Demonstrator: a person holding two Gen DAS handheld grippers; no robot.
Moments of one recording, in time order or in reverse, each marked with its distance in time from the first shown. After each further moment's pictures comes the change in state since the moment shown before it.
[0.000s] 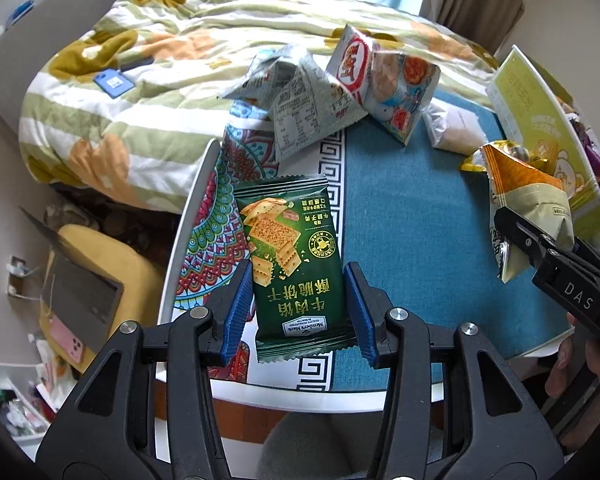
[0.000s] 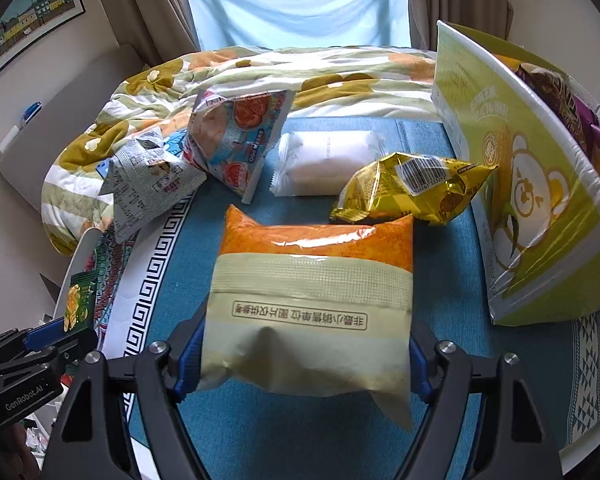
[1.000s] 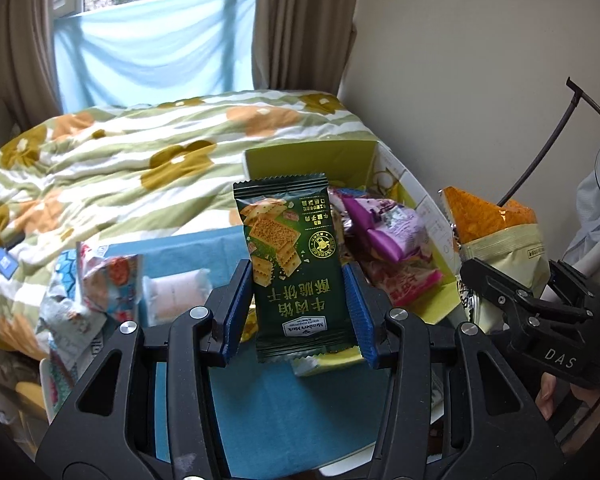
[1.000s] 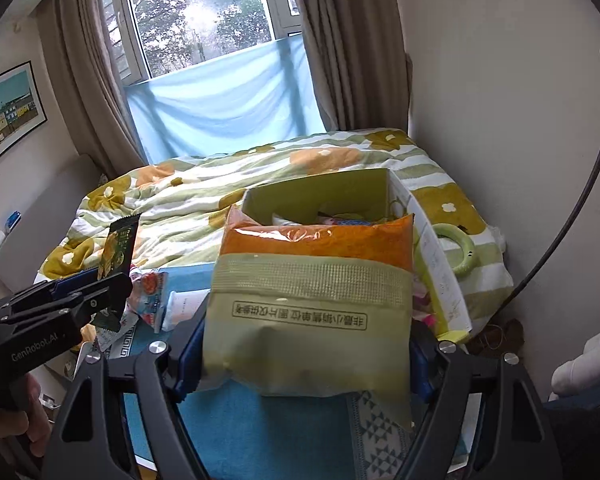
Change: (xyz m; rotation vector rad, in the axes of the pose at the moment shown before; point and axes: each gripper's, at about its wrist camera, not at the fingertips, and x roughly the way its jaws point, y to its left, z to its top) left arm -0.084 -0.321 0.099 0.355 -0.242 -0.296; right arm -0.194 -0.190 0.052 0.169 -0.274 -0.124
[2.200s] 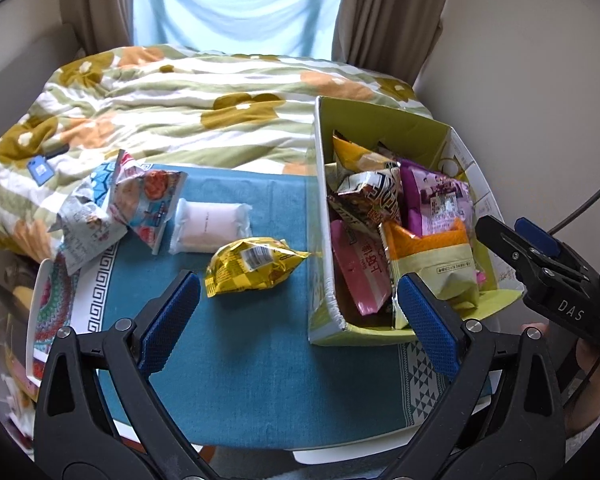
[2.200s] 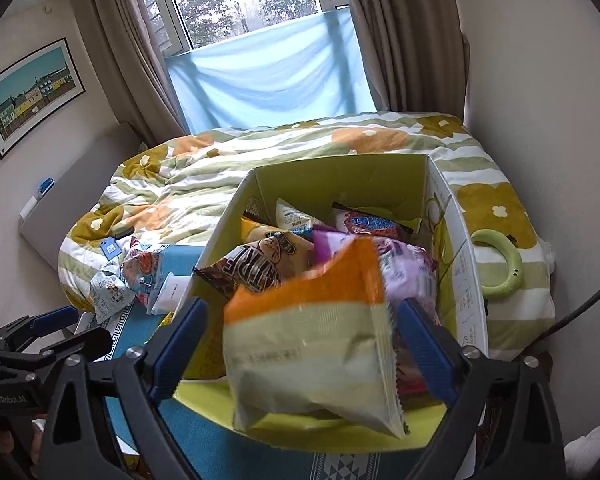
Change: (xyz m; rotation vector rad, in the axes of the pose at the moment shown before) left arm 0.010 0.026 -0.049 -0.262 0.081 0.190; right arm 0.076 -0.045 0.017 -0.119 0.073 0.201
